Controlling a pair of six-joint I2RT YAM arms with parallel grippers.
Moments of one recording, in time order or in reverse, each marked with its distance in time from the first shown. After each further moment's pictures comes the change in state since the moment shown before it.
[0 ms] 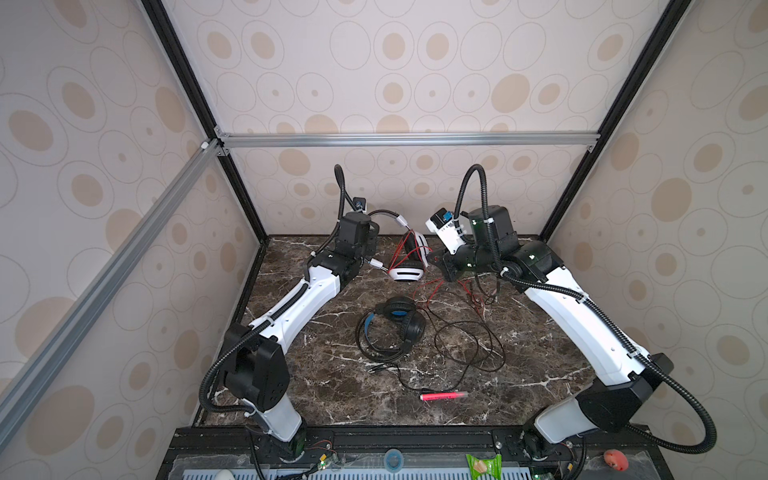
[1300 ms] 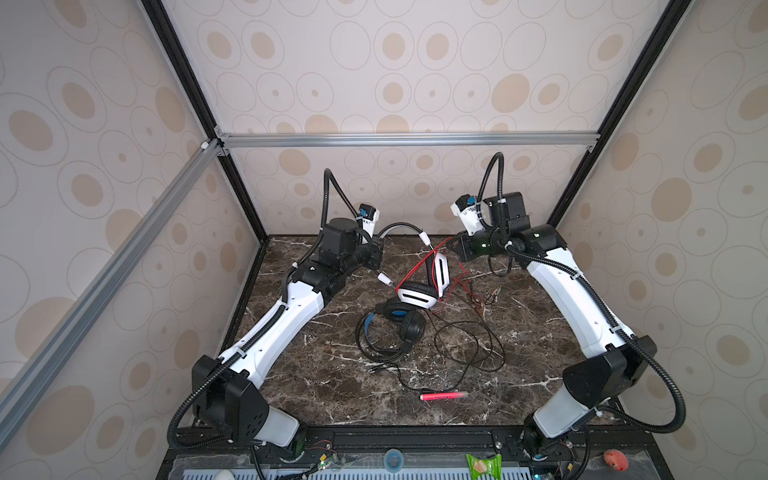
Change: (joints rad) left arm 0.000 -0.177 -0.091 -0.050 0.463 0.024; right arm -0.229 0.117 0.053 -0.010 -0.116 0.100
